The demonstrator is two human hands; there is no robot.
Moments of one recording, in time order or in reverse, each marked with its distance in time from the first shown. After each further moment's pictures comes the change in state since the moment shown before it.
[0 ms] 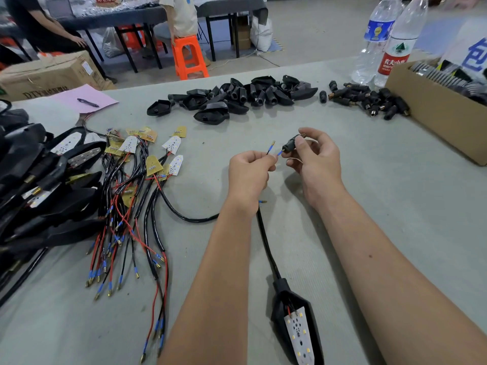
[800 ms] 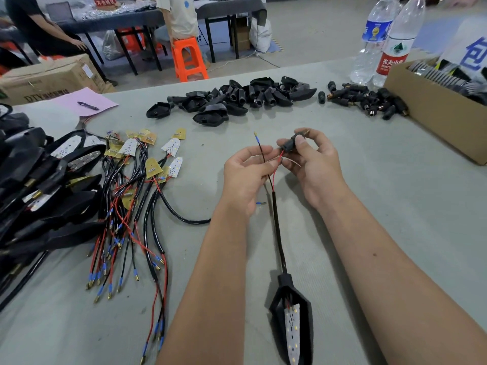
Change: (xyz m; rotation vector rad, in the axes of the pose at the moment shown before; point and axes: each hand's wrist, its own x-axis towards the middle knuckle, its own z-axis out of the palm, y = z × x) left_hand -0.008 0.003 -0.004 -0.268 -0.107 0.043; right_hand -0.004 -0.009 -0.002 0.190 -0.131 0.107
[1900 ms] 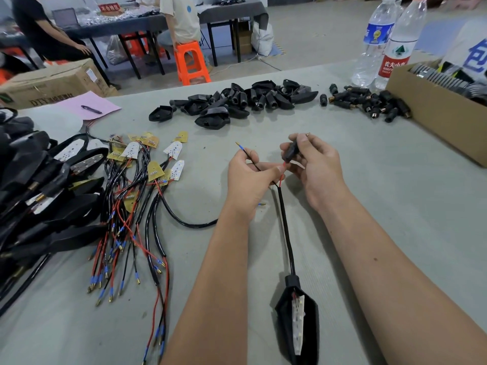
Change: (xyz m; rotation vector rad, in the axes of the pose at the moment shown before) left_hand -0.003 -0.001 0.000 0.177 -0.021 0.109; right_hand 0.002 -0.001 0.003 -0.086 0.034 -0.022
